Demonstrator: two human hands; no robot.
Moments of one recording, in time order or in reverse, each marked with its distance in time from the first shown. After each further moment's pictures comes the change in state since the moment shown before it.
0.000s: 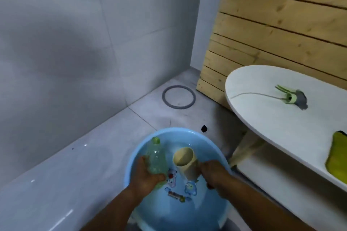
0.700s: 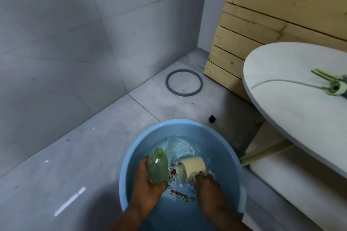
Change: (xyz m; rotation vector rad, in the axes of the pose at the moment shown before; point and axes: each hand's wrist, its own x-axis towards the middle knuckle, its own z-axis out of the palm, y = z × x) left_hand 0.028 -0.072 0.025 0.134 0.134 0.091; right_hand 0.060 0.063 0.089 -0.325 0.094 -0.082
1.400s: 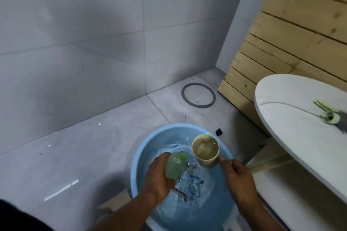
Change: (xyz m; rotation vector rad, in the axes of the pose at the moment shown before) left_hand -0.022 0.017 0.007 0.218 -0.012 0.105; right_hand -0.054 -0.016 -0.120 0.665 0.251 -0.017
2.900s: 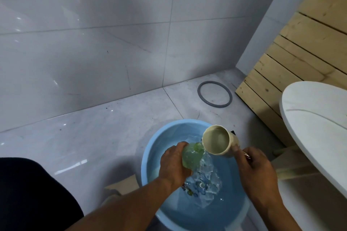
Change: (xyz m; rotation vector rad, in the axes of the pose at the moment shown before) left_hand -0.001 0.034 -0.003 -0.012 0.039 -0.032; right_hand -0.004 -0.043 -0.009 -0.384 0.054 -0.378
